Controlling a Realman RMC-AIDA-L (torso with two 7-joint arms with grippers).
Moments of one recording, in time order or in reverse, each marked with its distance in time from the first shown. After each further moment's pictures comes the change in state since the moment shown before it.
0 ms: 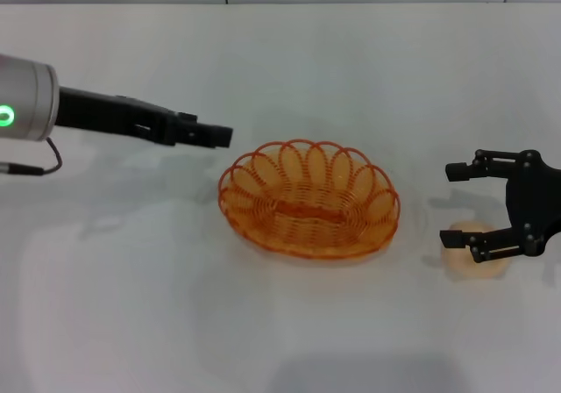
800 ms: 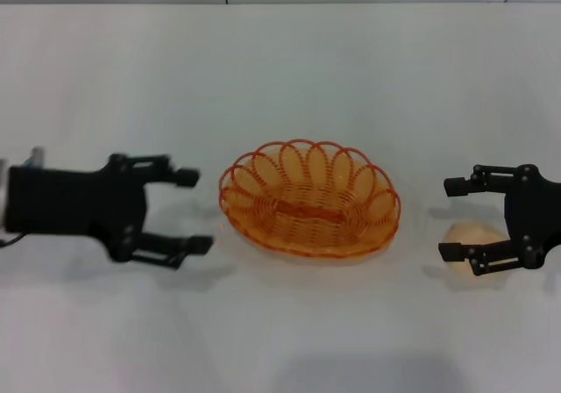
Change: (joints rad) left arm 0.136 0.035 -0.063 -0.170 -0.202 0.205 0.895; right arm -0.011 0.007 -0.005 0.001 -0.015 -0.011 0.057
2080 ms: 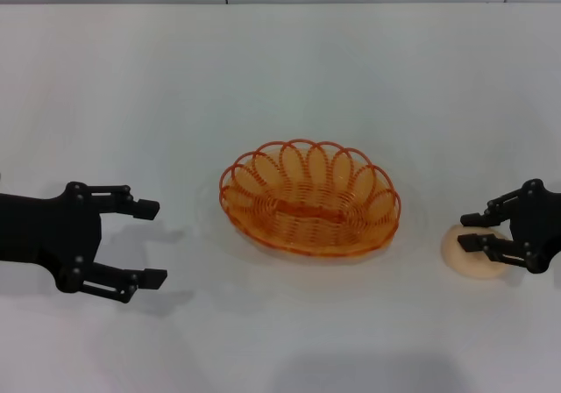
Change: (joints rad) left arm -0.015 0.047 -0.101 -0.040 0.121 0.118 0.043; right arm 0.022 0.017 -0.007 -0.067 -0.220 0.110 0.141
